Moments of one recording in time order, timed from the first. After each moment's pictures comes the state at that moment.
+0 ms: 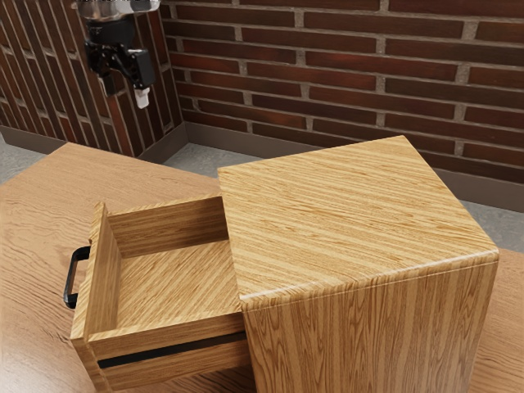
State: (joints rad) arm 0.17 0.17 -0.13 -1.20 0.07 1.33 0.20
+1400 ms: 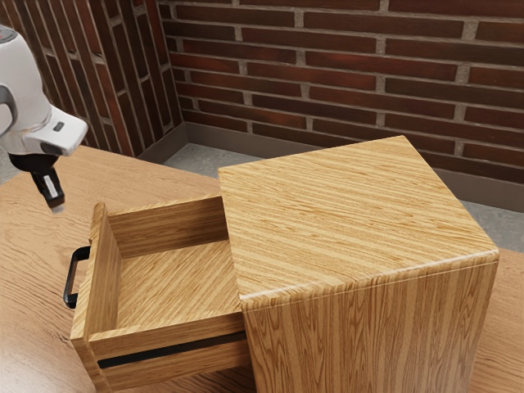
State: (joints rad) arm -0.07 -0.61 0.16 -2.36 0.33 1.87 0.47
